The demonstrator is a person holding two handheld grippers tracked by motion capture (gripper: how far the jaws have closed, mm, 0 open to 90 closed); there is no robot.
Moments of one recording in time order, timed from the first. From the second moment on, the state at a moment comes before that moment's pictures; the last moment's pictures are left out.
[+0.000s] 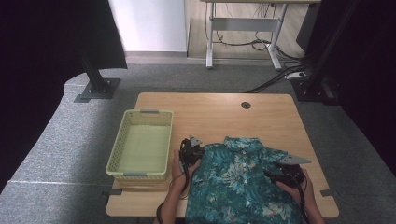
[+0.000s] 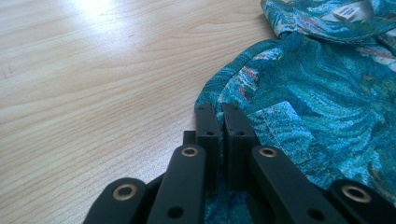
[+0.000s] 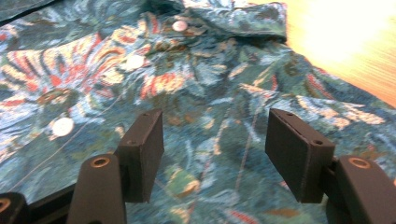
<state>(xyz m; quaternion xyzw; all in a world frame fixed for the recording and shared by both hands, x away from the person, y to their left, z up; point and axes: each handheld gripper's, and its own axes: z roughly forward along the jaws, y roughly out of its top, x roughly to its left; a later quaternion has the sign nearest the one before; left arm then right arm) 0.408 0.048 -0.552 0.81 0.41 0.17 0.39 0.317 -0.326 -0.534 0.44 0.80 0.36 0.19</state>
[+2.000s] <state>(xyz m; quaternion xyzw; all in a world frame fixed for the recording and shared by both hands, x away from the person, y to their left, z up) 0.407 0.047 -0.552 0.81 0.41 0.17 0.39 0.375 -0.400 -0.547 0.52 0.76 0.37 0.16</state>
